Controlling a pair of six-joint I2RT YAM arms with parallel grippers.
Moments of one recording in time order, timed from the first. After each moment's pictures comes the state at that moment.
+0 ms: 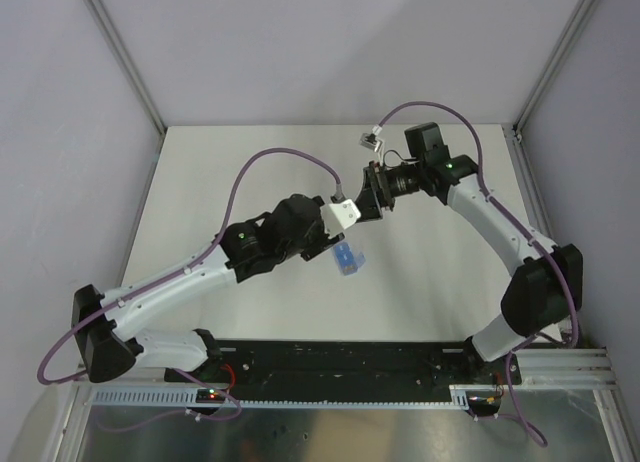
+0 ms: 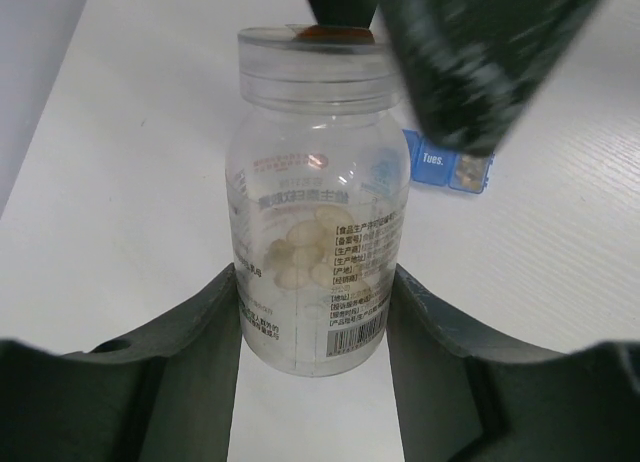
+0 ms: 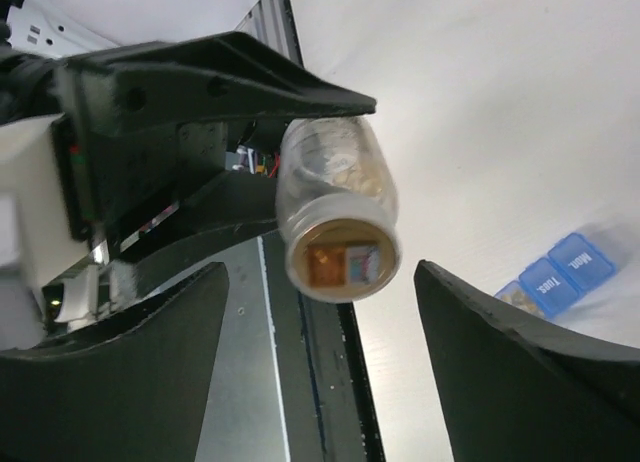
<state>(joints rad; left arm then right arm) -0.97 1.24 1.13 -0.54 -0.26 0.32 0.42 1.60 1.43 -0.60 -1.12 0.07</state>
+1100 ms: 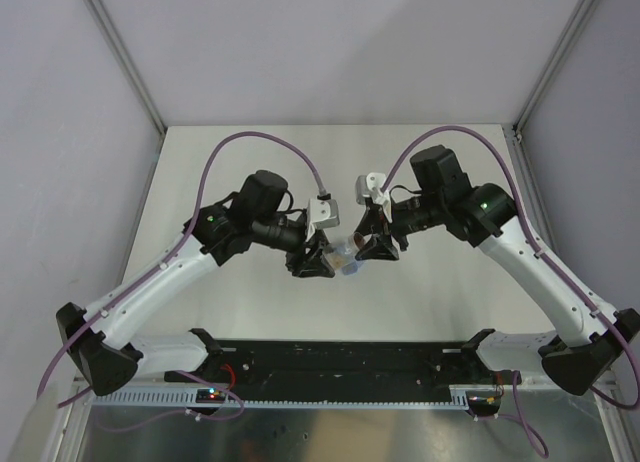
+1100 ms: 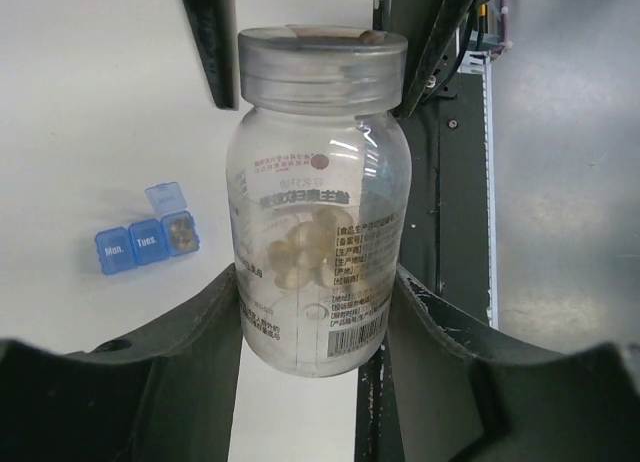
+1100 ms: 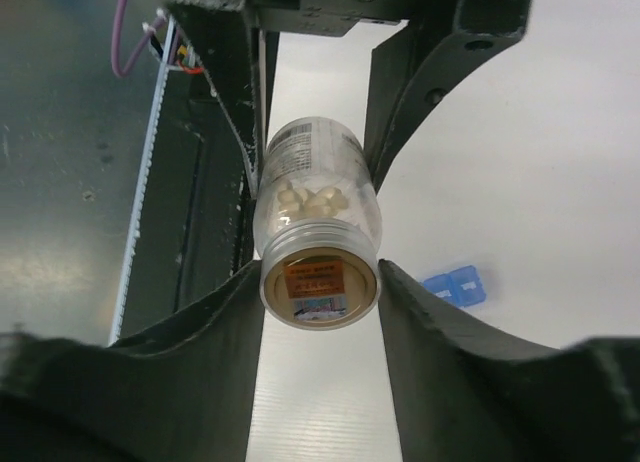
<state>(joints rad) -0.76 1.20 1.22 -0.72 0.73 0.31 0.65 1.25 1.43 -0.88 -0.85 -0.57</state>
